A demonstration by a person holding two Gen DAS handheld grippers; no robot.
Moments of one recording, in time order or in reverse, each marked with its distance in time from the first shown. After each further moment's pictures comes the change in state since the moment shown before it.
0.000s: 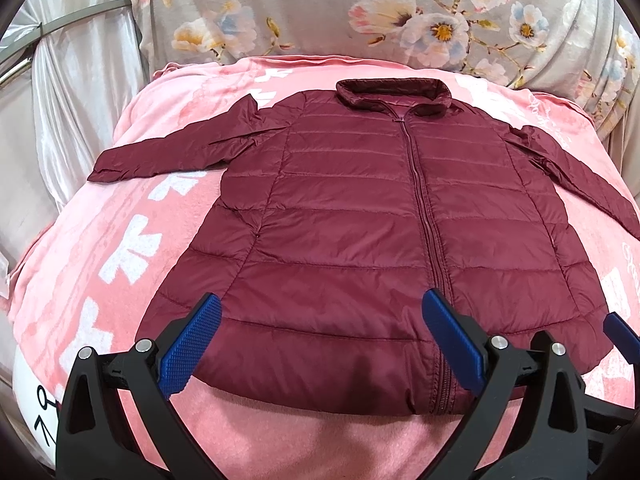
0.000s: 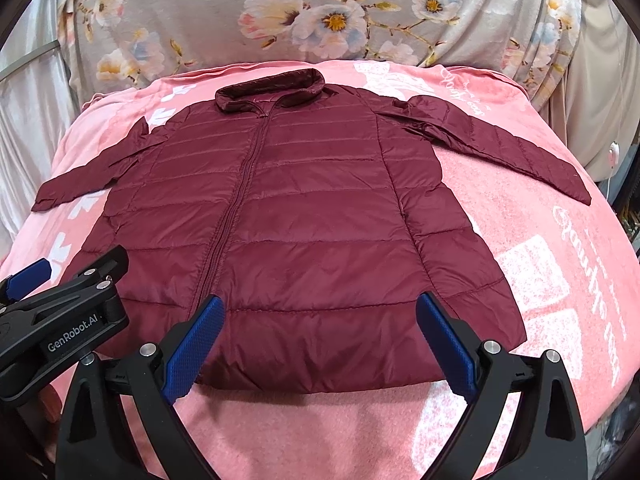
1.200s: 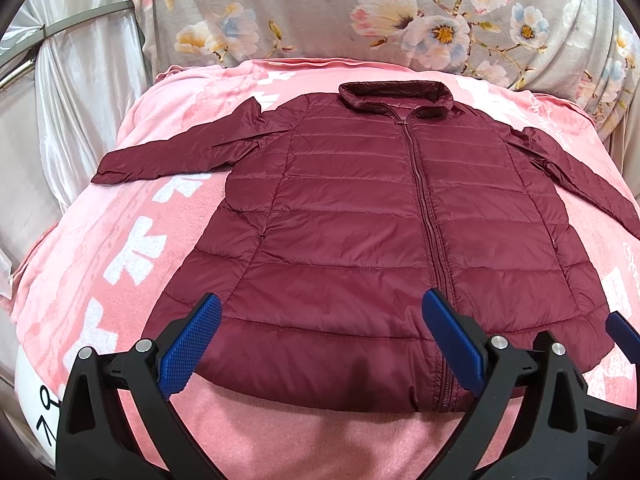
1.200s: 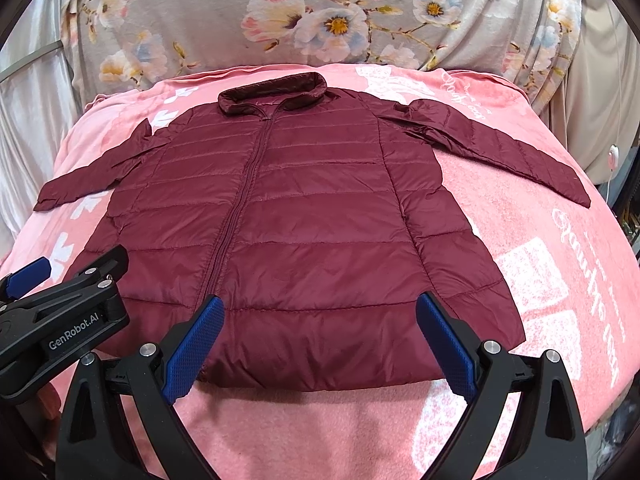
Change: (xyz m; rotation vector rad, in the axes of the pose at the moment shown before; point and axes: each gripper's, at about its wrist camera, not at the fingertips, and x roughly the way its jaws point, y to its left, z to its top) left arm -0.002 0.003 0.001 -0.002 0.000 0.005; right arm -0.004 0.002 0.000 -0.001 -0.008 0.002
